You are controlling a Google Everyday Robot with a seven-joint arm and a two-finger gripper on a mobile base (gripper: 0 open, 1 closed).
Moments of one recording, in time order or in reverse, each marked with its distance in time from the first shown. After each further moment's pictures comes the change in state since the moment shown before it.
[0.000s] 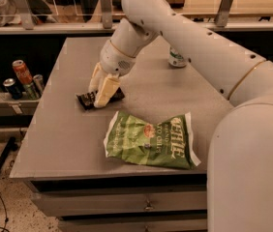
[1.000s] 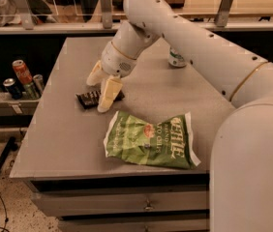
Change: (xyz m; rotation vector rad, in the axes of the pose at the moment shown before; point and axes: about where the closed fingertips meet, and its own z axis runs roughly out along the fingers) arm 0.005 0.001 0.006 0.000 0.000 0.000
